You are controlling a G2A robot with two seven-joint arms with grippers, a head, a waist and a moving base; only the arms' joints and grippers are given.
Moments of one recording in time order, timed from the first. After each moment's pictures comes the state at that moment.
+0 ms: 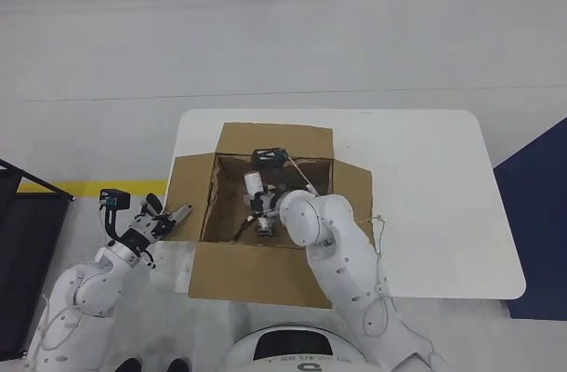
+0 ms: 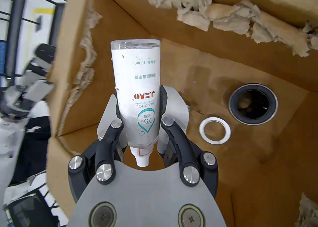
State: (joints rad) left arm 1.78 -1.15 -1.72 -1.66 0.74 -0.56 -0.25; right arm -1.26 -1.72 1.05 -1.62 -1.34 0.25 1.15
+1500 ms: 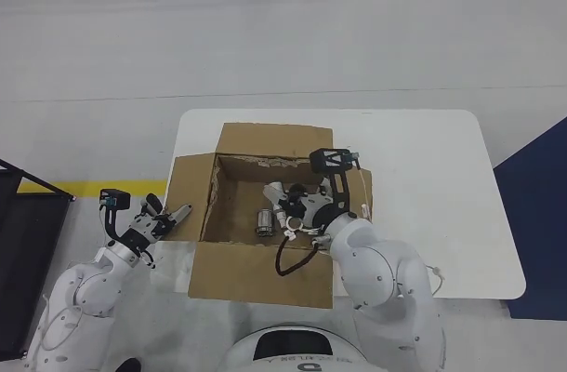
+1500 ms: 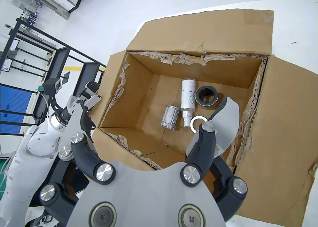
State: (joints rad) left arm 1.78 -1.15 -1.72 -1.66 0.74 -0.56 -0.25; right arm -1.64 -1.67 1.17 -2.23 -1.29 0.20 0.96
